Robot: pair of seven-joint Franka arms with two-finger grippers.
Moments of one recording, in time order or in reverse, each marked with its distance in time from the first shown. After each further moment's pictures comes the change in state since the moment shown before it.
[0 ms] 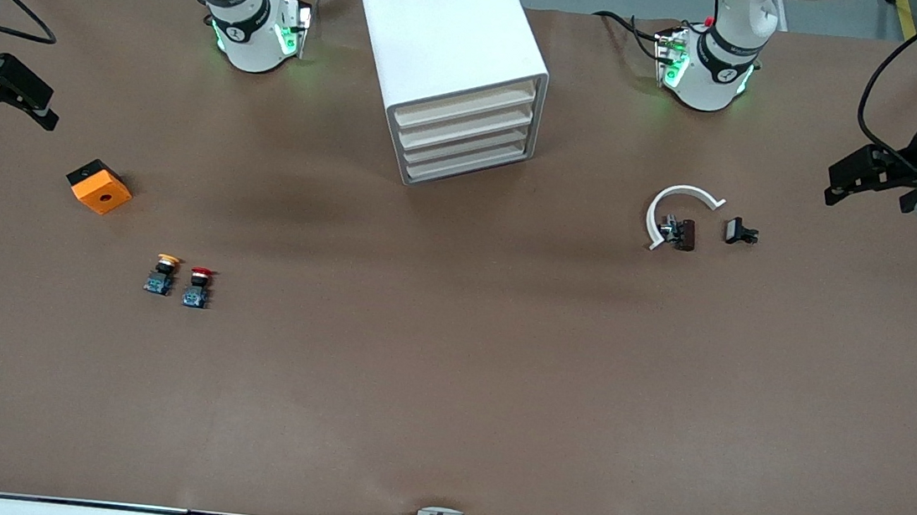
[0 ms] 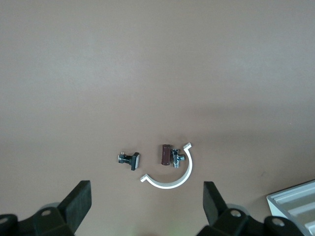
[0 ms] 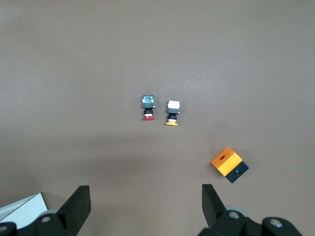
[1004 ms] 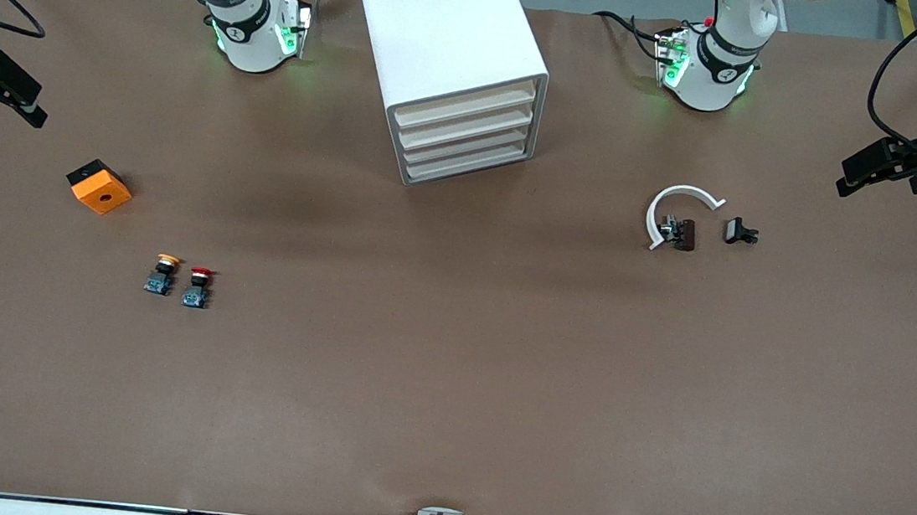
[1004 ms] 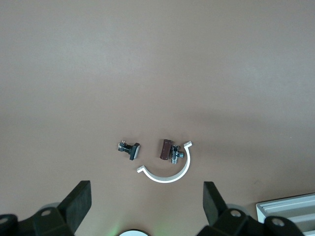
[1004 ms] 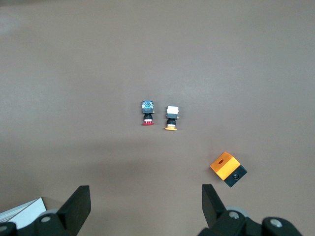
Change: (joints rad) left arm 0.011 -0.001 0.011 0.026 0.013 -0.046 -0.130; right arm -0.003 -0.001 0.002 0.019 0.000 0.005 0.000
